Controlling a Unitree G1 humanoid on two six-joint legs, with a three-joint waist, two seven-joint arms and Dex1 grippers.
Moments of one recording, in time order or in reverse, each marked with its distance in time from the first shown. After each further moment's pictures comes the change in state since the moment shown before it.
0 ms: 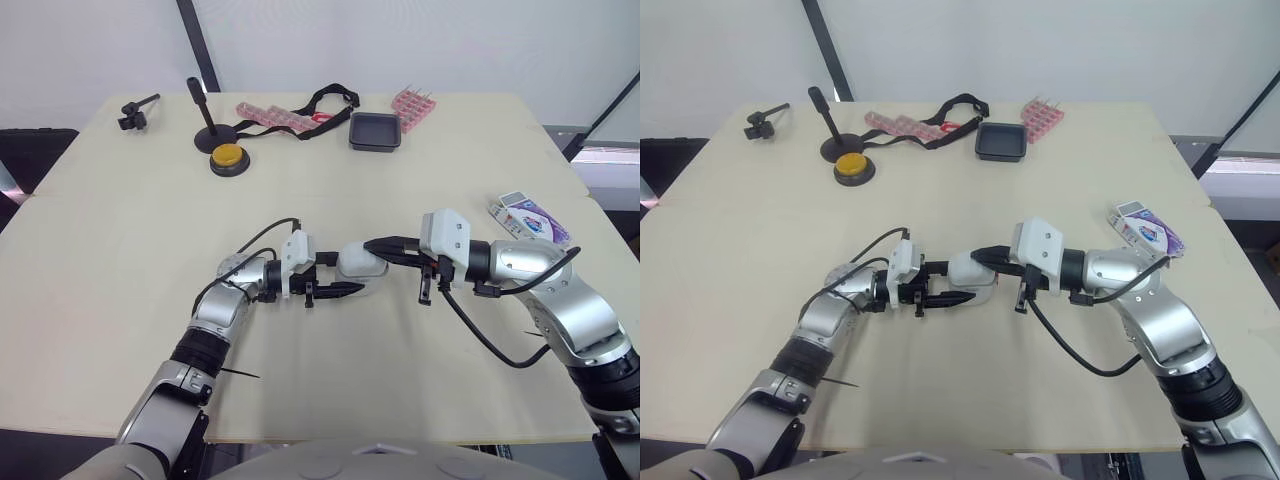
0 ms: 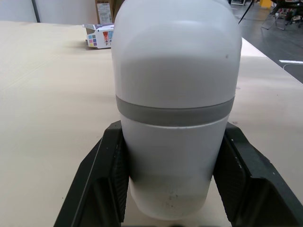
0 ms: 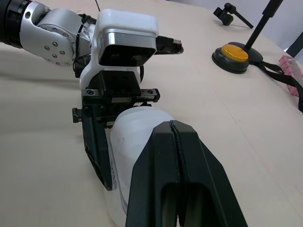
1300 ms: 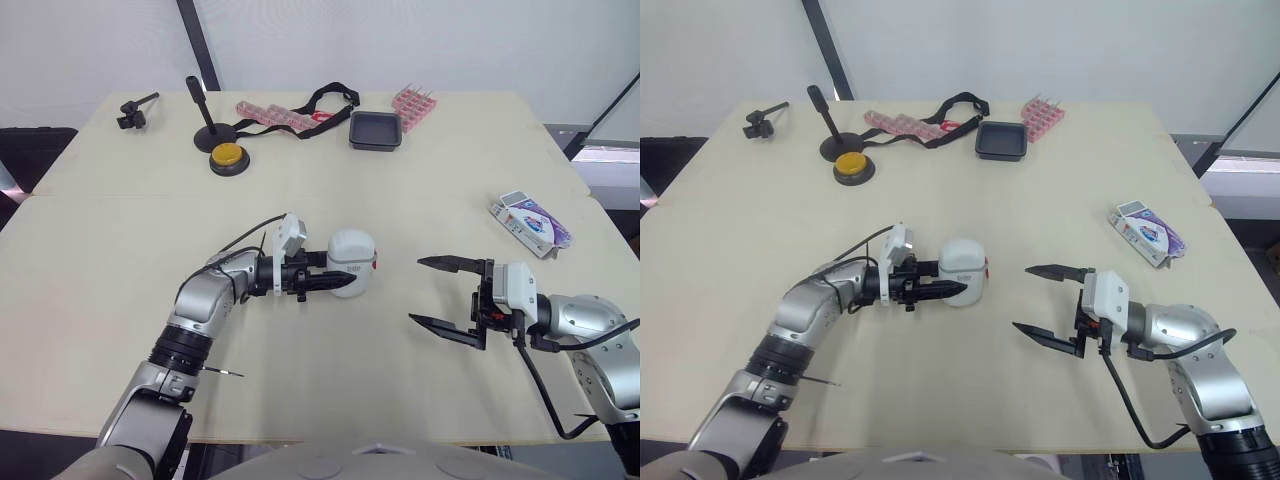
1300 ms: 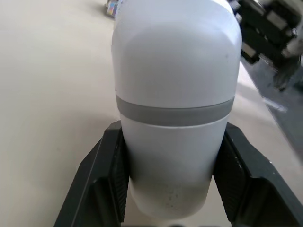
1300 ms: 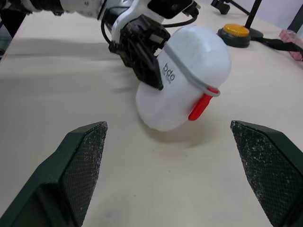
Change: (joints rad) left arm -0.015 0.107 0.050 -0.254 -0.234 0.788 0.142; right arm 0.371 -0.004 -0.231 0.152 0.075 -0.380 0.228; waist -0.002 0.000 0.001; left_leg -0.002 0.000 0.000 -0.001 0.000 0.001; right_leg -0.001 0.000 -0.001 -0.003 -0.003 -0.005
